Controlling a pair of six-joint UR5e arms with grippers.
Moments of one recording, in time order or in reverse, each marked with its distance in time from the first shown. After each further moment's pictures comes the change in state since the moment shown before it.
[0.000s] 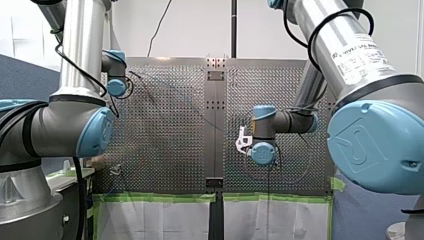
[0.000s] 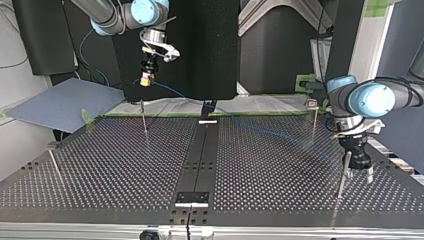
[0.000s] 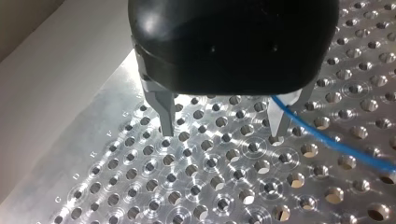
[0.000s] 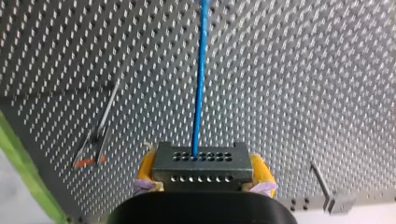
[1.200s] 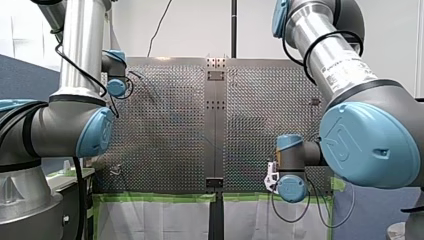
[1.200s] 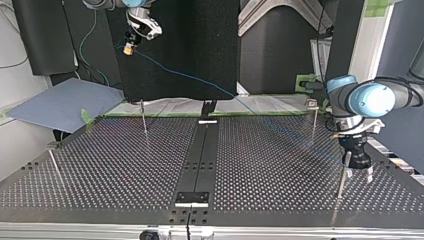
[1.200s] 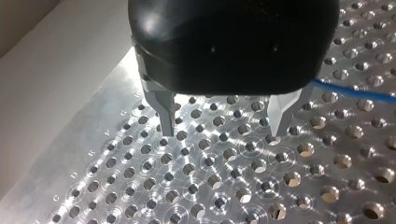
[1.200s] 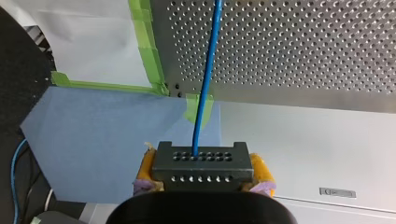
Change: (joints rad) left arm 0.000 0.000 0.000 -0.007 0.000 0.001; right arm -0.152 0.153 0.235 -0.136 0.043 0.013
